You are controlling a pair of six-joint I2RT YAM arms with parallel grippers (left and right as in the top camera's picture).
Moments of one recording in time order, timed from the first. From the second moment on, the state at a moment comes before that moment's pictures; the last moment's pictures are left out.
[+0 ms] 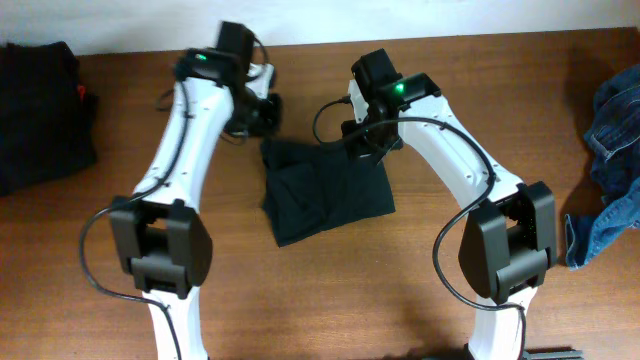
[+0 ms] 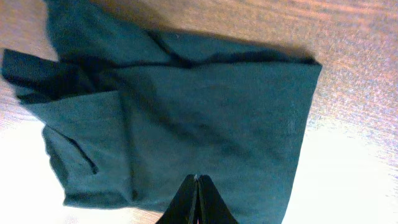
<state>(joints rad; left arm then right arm) -0.26 2.18 2.08 -1.22 0.25 -0.15 0.35 2.05 1.77 -1.03 -0.18 0.16</state>
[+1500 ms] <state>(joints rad) -0.41 2.18 1.75 -0.97 0.10 -0.18 0.29 2.06 1.40 -0.65 -0.18 0.16</state>
